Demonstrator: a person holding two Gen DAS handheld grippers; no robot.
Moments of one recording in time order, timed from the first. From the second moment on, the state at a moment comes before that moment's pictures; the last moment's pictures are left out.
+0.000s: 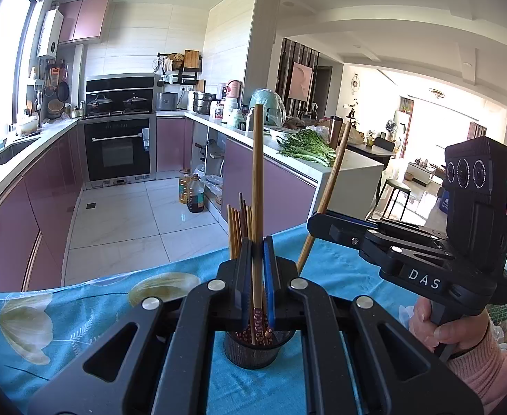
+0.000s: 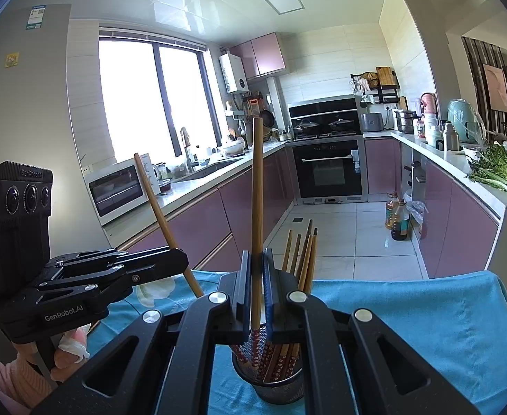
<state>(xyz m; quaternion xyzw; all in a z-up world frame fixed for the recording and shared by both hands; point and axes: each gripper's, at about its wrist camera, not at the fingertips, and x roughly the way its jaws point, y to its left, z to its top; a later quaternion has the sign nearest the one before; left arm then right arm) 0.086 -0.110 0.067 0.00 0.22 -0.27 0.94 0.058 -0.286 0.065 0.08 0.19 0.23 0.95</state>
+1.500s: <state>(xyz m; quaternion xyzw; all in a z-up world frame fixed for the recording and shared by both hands) 0.096 -0.113 0.059 0.01 0.25 -0.27 0.93 0.073 -0.285 0.047 0.08 0.22 0.22 0.95</state>
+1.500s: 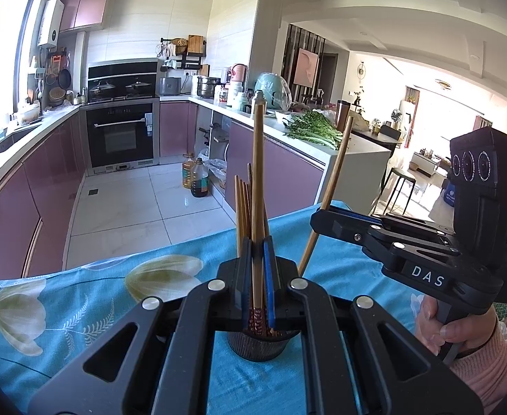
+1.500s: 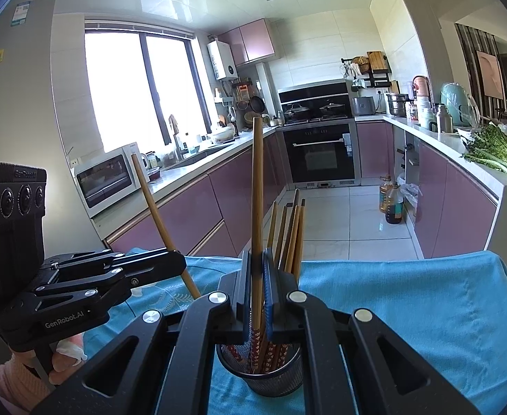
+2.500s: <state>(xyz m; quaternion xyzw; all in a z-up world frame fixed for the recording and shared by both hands) 0.099 -0.115 0.055 0.02 0.27 -0.27 0.92 0.085 -0.288 0.034 0.09 0.24 0.22 0.94</state>
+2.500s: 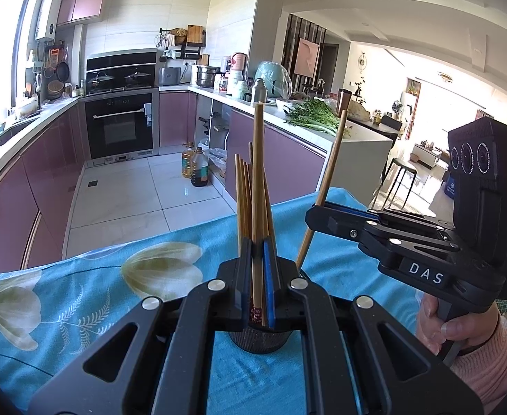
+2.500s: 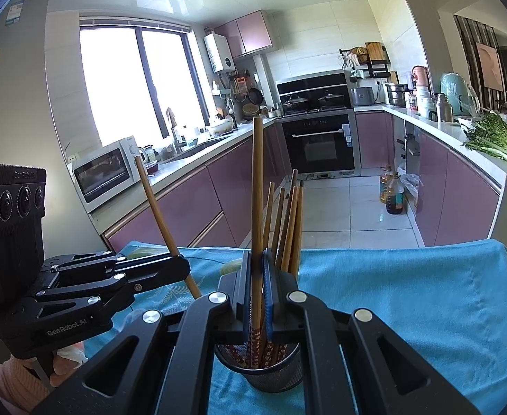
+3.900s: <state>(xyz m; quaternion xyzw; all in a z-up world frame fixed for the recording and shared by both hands) 0.100 -0.122 0.039 0.04 0.29 -0.27 0.92 0.091 -0.289 0.014 0.09 0.26 0.21 0.94</state>
